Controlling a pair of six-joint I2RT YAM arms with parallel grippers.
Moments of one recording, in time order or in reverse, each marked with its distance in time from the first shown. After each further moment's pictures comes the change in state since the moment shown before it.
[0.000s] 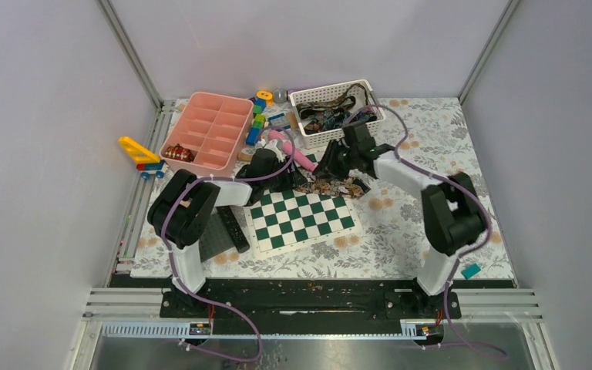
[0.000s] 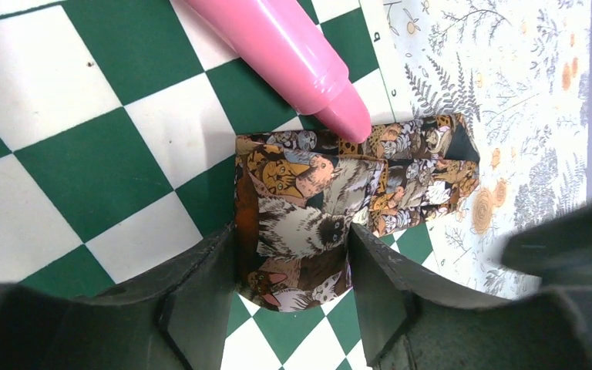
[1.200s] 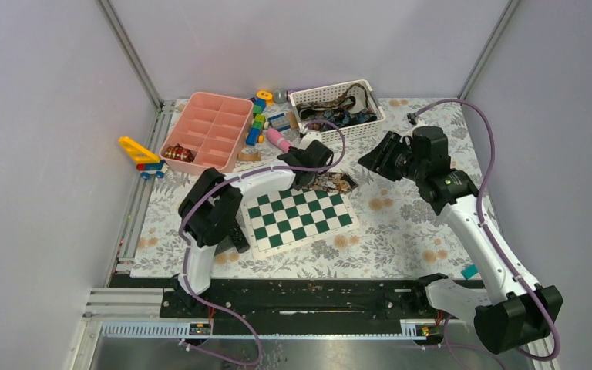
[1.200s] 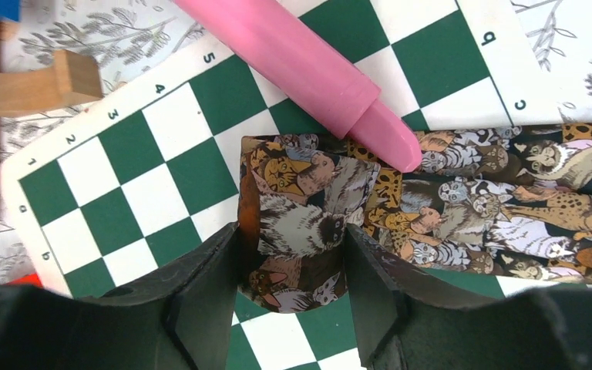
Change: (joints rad) left arm -0.267 0.137 0.557 -0.803 -0.760 0.279; right arm -0.183 -0.740 -0.185 -0.209 0.092 -0.090
